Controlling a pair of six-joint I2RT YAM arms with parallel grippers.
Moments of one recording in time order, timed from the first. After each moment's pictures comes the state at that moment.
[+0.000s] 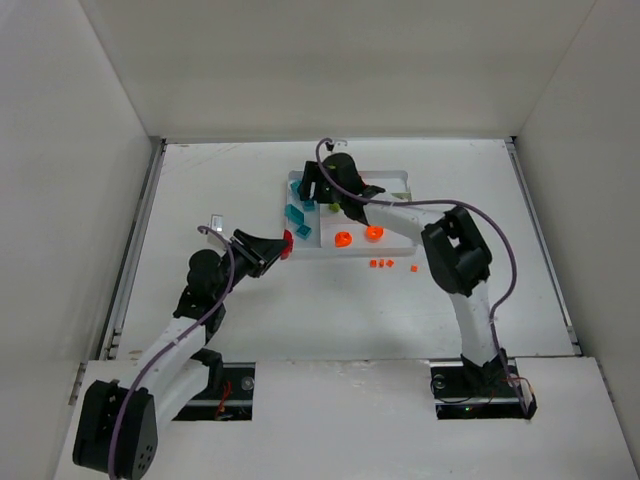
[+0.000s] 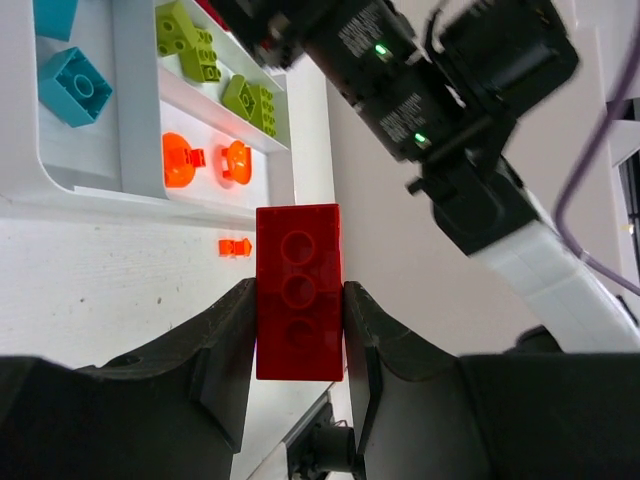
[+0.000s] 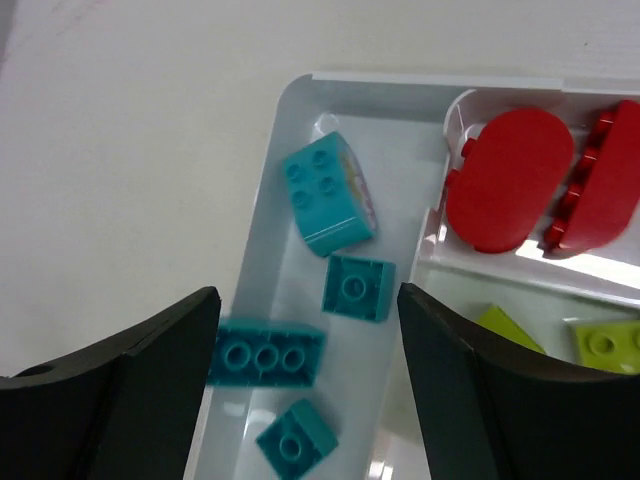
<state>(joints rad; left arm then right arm) -0.24 0.84 0.23 0.48 0.39 -1.22 0.66 2.21 1.70 0.04 0.13 0.54</state>
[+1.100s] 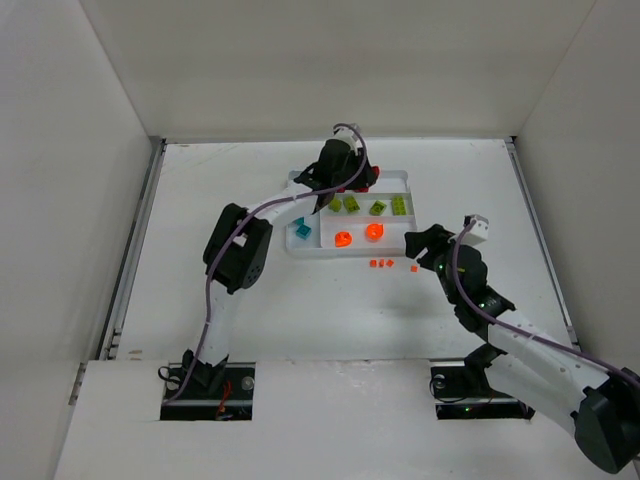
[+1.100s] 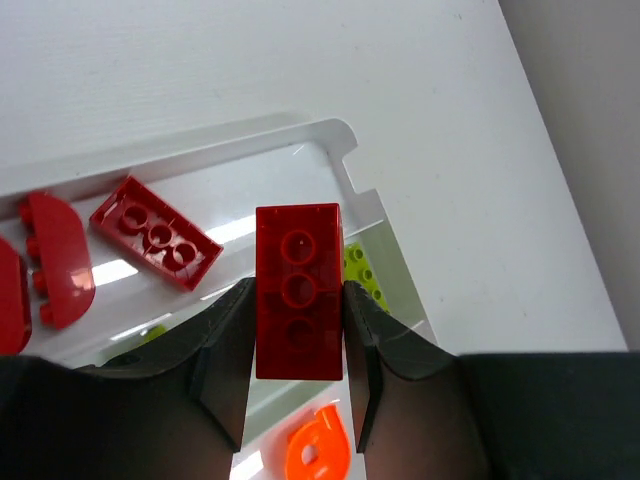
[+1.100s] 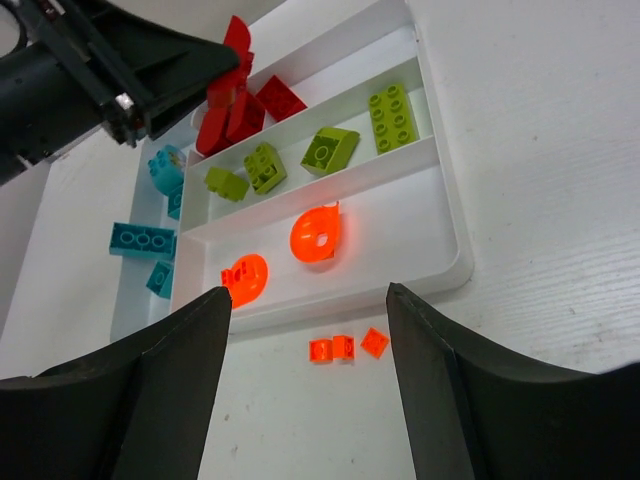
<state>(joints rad) -0.61 2.18 1.69 0.11 0.10 -0.56 0.53 0.83 0.37 0.24 0.40 0.68</state>
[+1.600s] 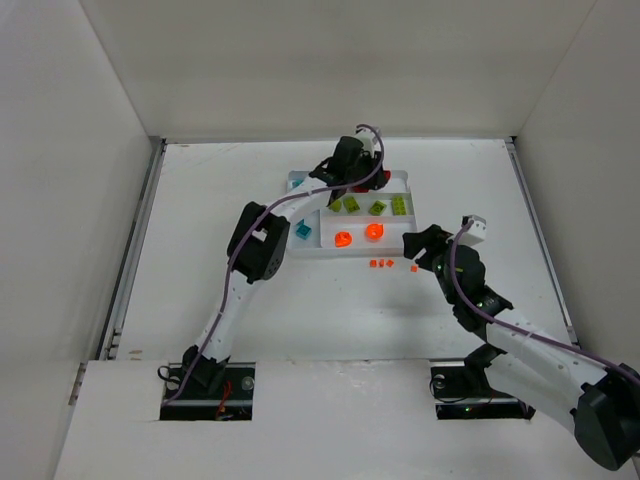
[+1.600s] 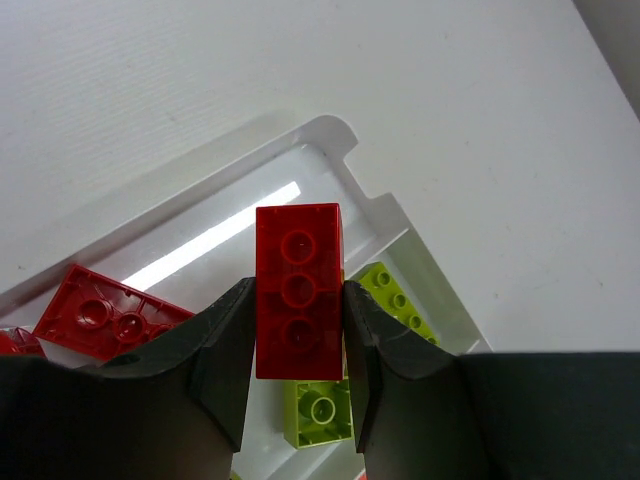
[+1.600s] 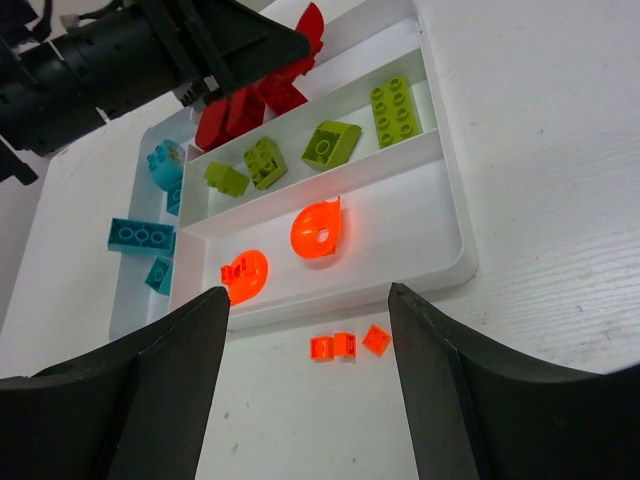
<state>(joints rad) -0.61 2.45 2.06 -0.05 0.22 -0.35 0.54 0.86 0.36 0.26 0.40 0.69</state>
